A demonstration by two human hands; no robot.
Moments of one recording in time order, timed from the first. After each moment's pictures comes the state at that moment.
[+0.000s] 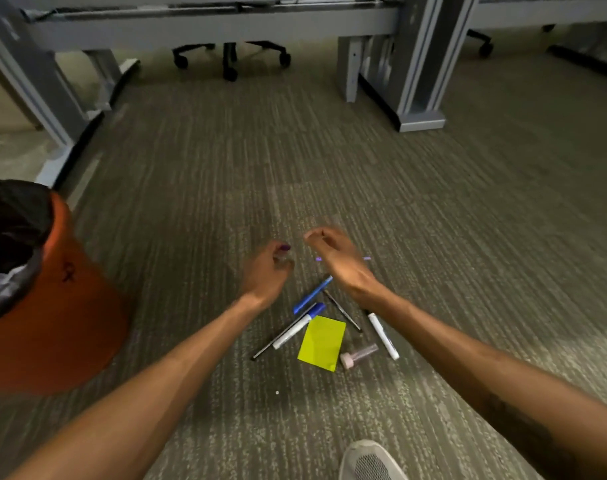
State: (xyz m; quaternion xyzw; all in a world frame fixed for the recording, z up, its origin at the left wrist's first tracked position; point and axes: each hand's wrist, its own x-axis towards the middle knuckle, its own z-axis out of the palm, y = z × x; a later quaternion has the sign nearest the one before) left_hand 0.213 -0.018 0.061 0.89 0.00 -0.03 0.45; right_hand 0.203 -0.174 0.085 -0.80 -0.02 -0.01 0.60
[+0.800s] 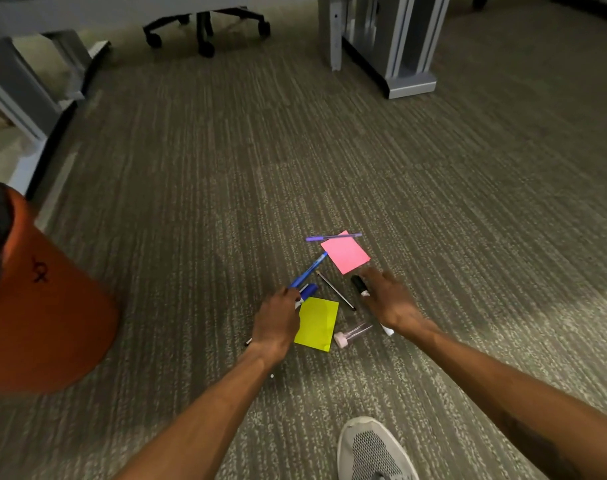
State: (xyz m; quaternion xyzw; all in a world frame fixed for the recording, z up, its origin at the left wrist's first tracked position) left_hand 0.153 -0.049 -0.026 0.98 -0.10 -0.09 0.17; right_hand 0.143 -0.282 -0.035 -0.96 0.06 0.11 0.26
